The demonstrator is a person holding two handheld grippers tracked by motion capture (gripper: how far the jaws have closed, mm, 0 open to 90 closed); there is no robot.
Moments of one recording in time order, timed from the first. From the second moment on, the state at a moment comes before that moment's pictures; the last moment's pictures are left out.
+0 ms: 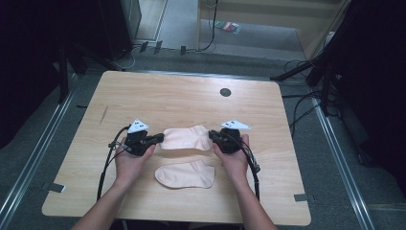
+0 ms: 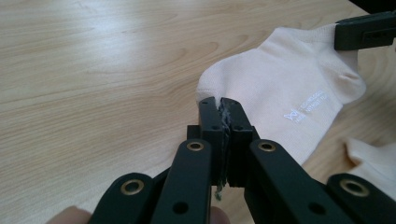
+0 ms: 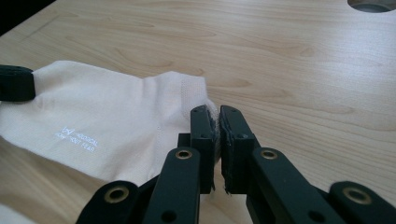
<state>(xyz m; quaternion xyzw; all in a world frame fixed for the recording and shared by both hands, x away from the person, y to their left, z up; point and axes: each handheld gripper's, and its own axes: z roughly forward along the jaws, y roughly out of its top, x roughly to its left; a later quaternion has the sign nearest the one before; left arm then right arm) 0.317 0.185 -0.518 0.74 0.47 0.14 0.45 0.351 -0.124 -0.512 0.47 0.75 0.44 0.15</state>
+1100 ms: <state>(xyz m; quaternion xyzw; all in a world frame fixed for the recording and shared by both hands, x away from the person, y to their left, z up) 0.232 0.190 -0.517 0.76 0.45 0.12 0.47 0.273 -0.130 -0.506 0.45 0.75 0.46 0.13</state>
